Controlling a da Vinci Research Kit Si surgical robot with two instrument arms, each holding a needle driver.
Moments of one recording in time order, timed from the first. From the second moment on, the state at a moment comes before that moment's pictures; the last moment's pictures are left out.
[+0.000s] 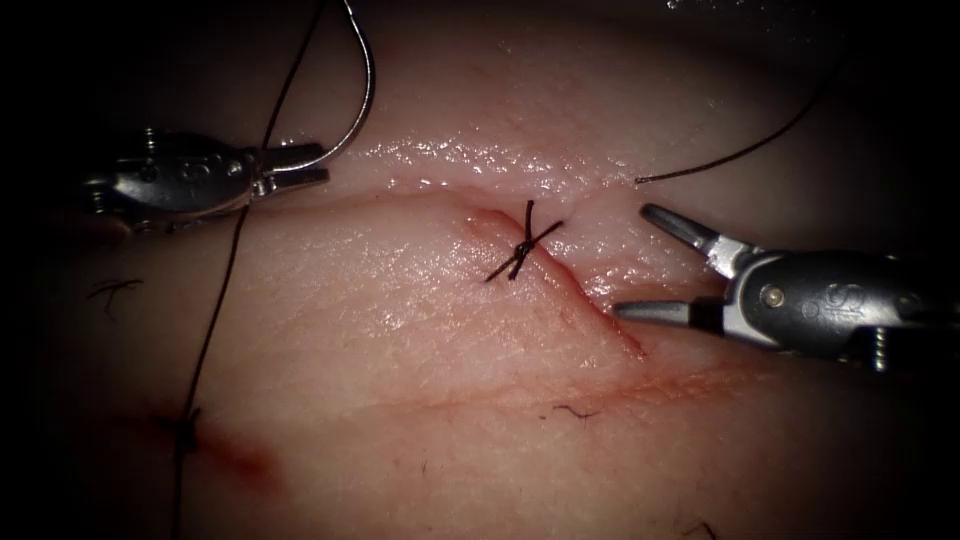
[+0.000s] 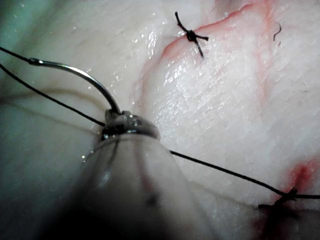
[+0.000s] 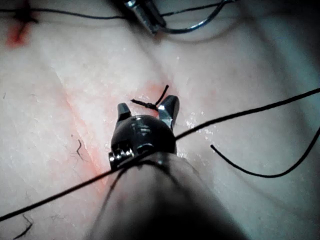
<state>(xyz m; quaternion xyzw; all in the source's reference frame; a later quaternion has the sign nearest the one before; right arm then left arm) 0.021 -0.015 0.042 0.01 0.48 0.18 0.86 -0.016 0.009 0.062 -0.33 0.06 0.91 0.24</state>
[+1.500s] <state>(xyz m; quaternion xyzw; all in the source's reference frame) 0.023 -0.013 0.038 0.04 0.39 0.57 0.72 -0.035 -0.001 0.052 -0.20 0.39 0.90 0.07</state>
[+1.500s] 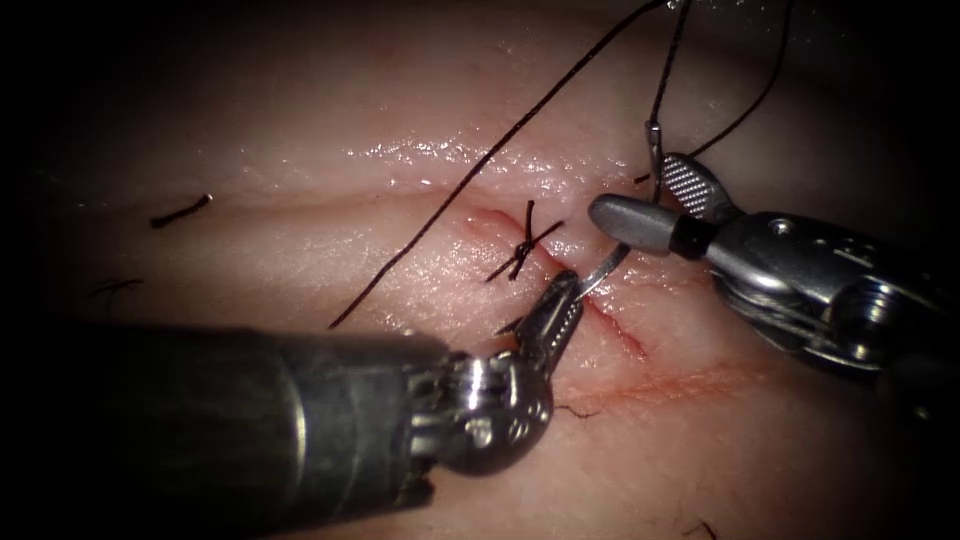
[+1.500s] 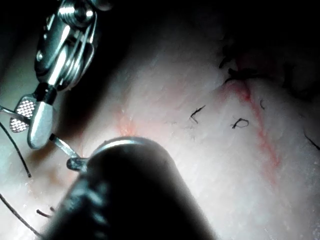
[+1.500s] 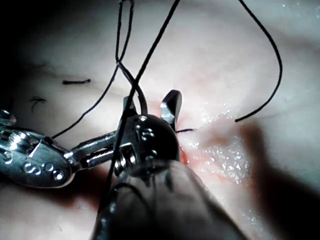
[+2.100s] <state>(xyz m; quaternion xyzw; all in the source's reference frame) 0.024 -0.014 0.038 0.02 0.38 0.63 0.67 -0.036 -0.001 0.052 -0.18 0.42 0.89 0.06</state>
